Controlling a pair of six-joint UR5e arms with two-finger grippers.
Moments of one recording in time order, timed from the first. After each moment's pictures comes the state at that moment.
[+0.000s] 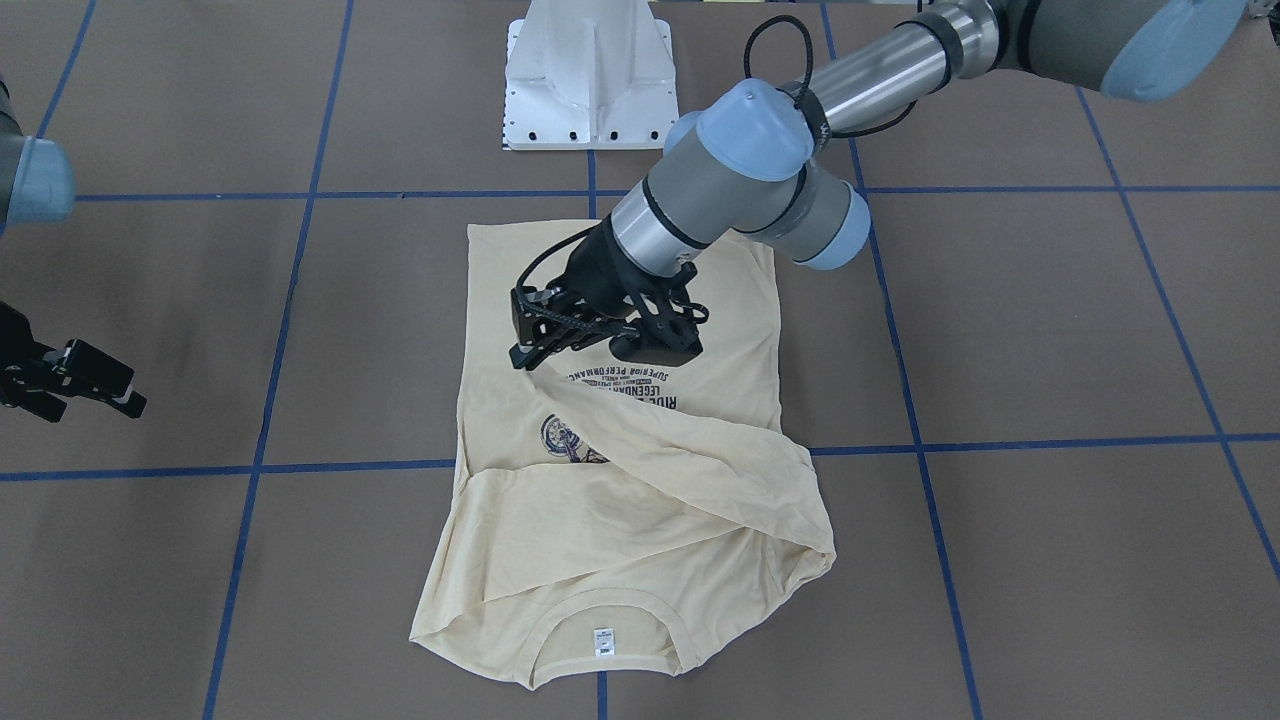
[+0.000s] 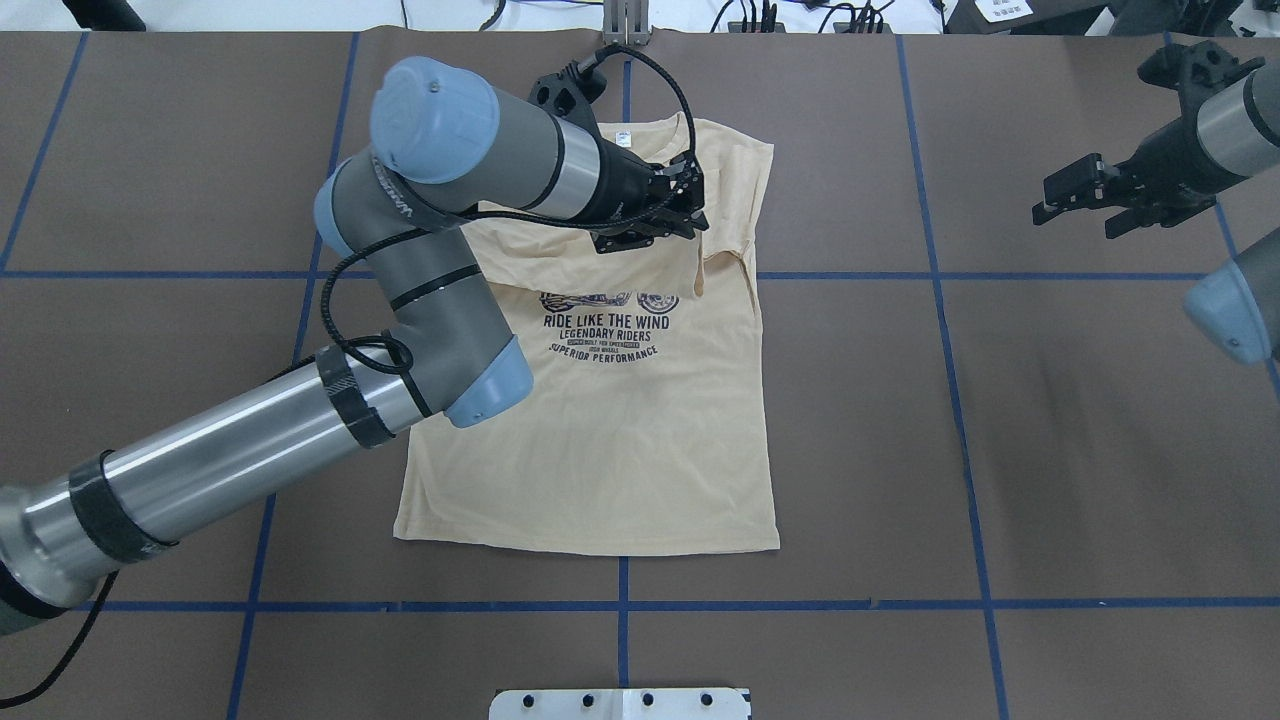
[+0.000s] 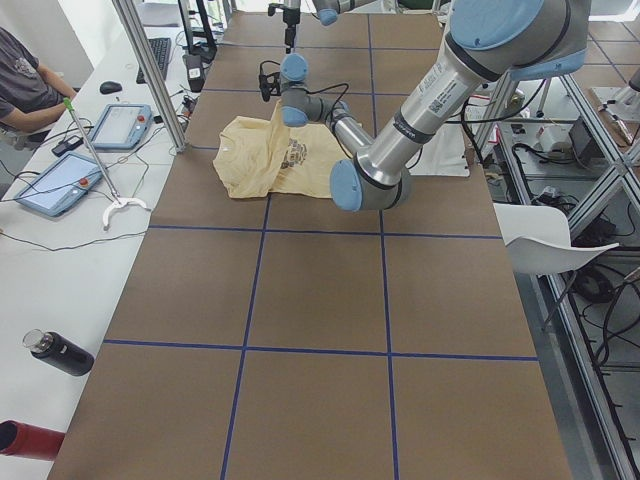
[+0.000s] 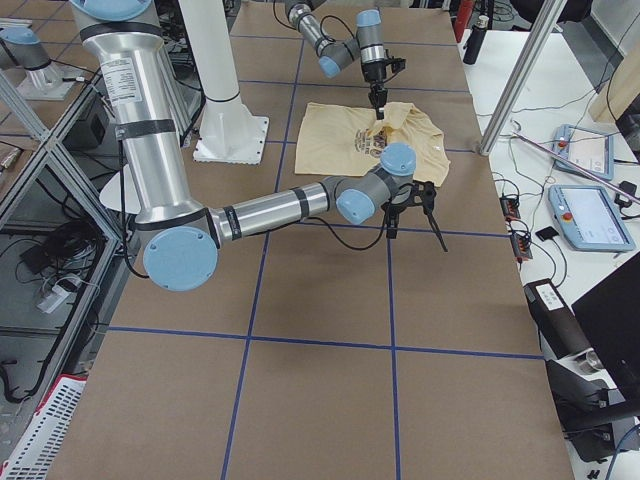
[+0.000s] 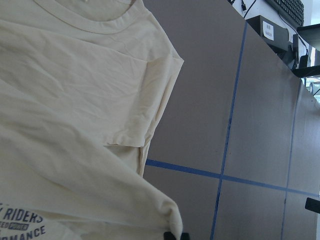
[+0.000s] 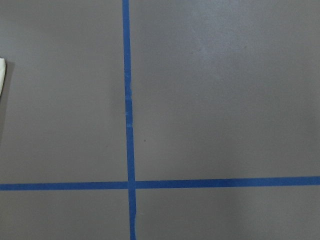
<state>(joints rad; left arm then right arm) -0.65 -2.49 -1.27 -2.45 -1.96 -1.74 1.14 -1.36 1.62 -1.16 2.33 0.85</state>
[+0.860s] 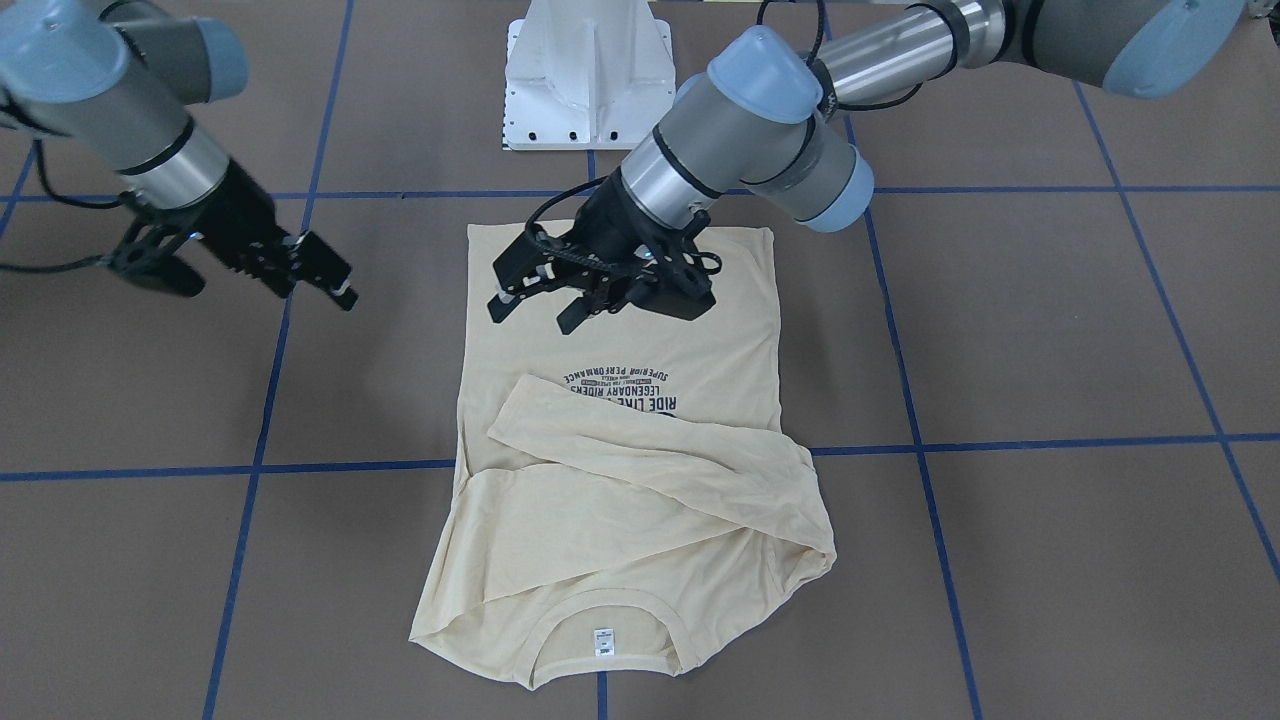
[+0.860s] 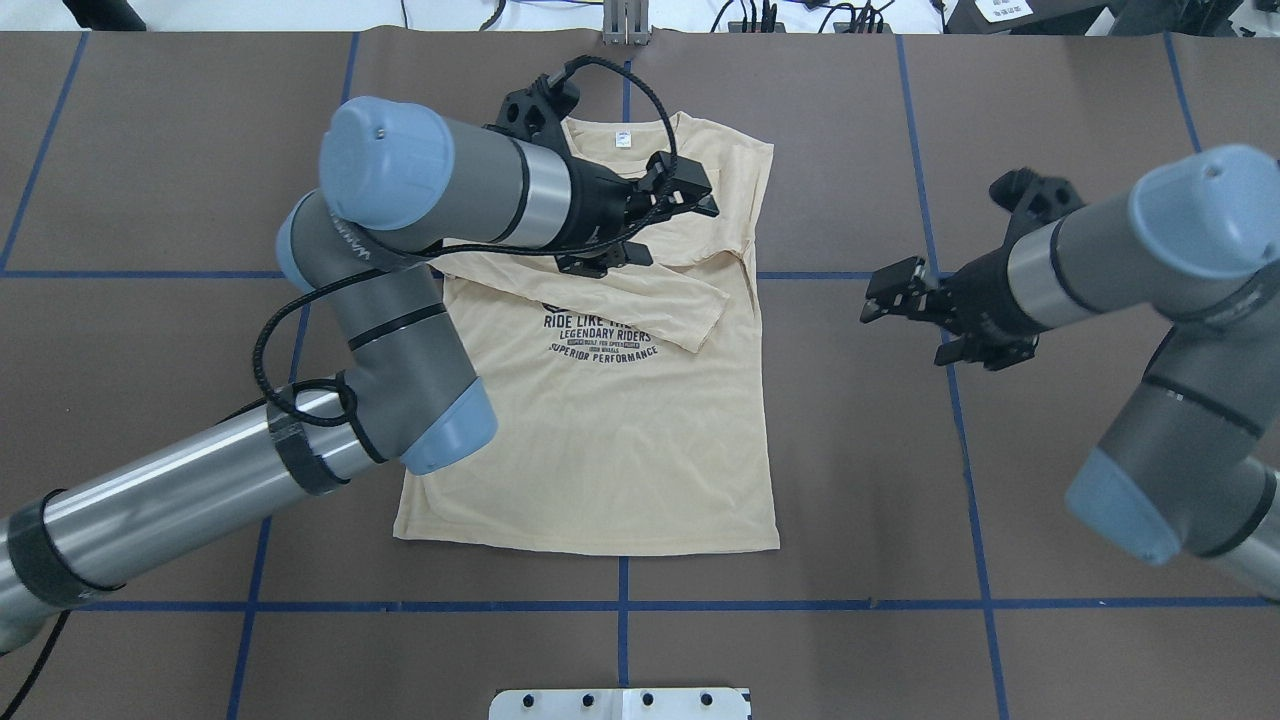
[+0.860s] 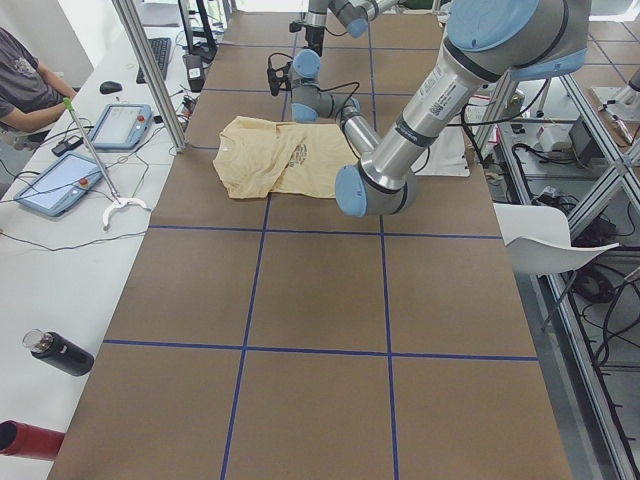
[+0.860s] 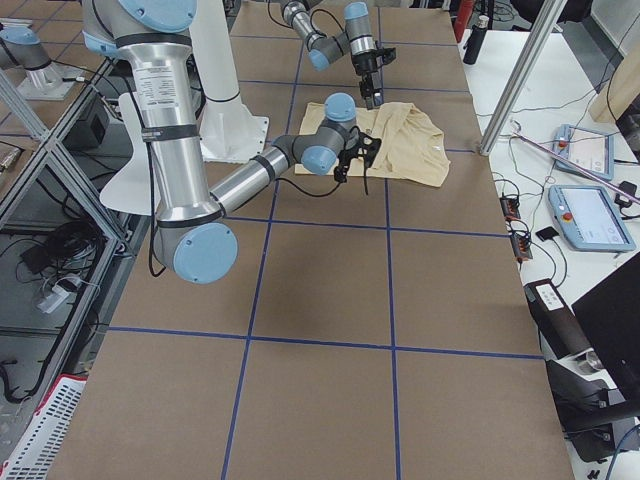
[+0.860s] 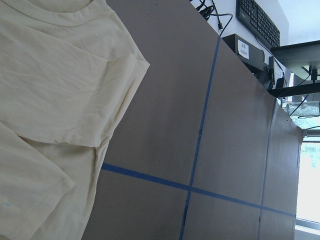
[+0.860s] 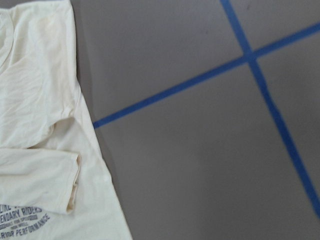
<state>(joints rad) -0.64 -2.33 -1.51 -2.43 -1.92 -1.73 0.67 -1.40 1.99 -1.16 1.99 1.65</state>
